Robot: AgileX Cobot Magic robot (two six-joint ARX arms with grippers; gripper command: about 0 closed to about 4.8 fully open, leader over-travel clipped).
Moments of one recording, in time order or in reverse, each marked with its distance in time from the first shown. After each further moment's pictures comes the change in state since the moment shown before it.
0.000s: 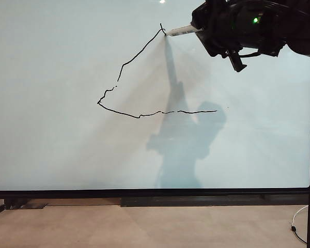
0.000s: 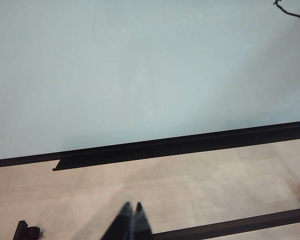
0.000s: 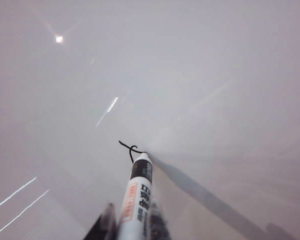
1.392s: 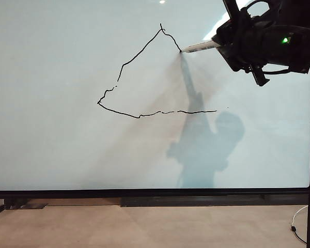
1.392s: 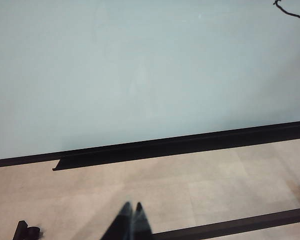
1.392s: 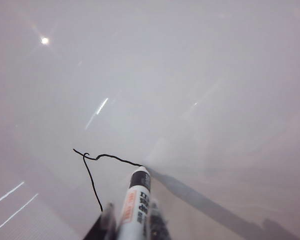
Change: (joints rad) left arm 0.000 0.000 0.000 0.000 0.000 0.000; right arm -0.119 0.013 -0.089 0.060 -0.082 0.044
